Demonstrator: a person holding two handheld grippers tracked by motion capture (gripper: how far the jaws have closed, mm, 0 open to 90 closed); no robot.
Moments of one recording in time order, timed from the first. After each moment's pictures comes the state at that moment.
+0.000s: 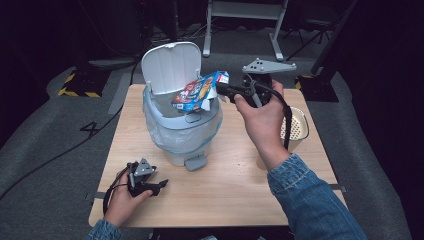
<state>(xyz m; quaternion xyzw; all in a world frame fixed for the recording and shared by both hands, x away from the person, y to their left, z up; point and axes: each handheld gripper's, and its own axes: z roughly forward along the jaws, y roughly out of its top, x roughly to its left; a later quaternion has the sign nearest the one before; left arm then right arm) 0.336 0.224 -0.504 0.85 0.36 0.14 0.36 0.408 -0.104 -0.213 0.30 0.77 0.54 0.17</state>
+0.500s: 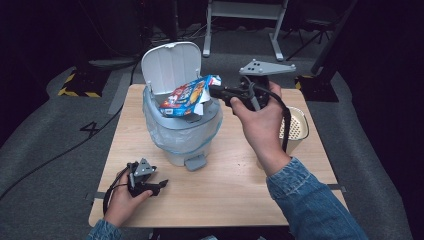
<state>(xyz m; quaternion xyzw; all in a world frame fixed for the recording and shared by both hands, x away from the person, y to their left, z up) 0.336 0.224 -0.504 0.85 0.36 0.14 0.36 0.394 -0.094 -0.206 0.28 0.77 0.56 0.14</state>
